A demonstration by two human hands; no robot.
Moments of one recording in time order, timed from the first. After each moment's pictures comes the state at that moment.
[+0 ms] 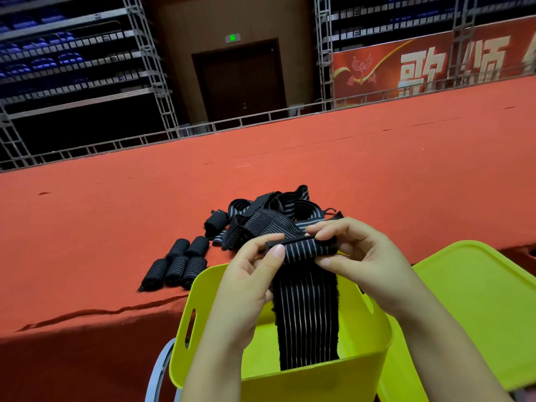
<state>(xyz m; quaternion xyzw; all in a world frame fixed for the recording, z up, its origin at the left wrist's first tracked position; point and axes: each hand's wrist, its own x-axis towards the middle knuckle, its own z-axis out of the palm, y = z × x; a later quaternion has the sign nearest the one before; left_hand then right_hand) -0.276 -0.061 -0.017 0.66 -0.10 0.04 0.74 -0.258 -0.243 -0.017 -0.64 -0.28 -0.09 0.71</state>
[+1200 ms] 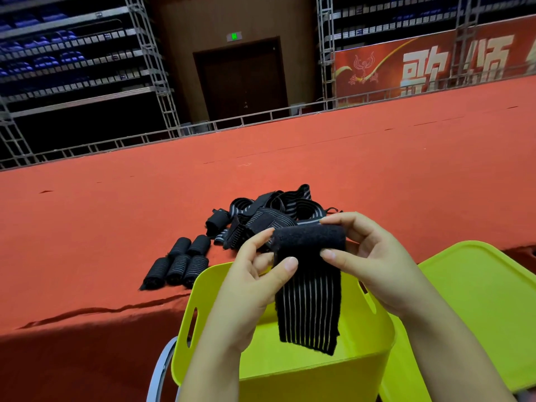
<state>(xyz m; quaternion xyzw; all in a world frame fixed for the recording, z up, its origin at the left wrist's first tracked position) -0.279 -0.057 -0.016 0.68 -0.11 0.02 0.73 -0.253 -0.246 -0.021 -0.61 -0.26 -0.08 0.74</state>
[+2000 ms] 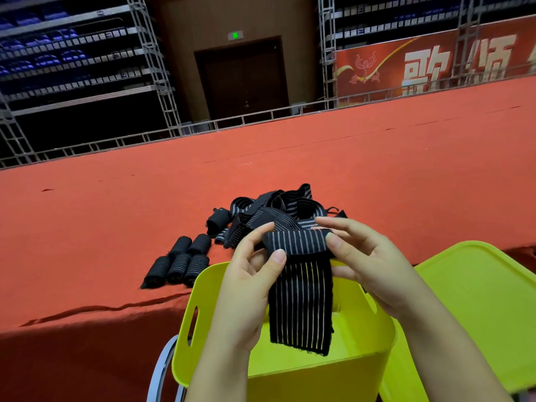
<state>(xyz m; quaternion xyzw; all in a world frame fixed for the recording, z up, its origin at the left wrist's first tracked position) -0.277 -0.065 -0.020 0.62 -0.10 0.09 0.78 -0.254 -0.243 -0.021 -0.63 -0.19 -0.03 0.75</state>
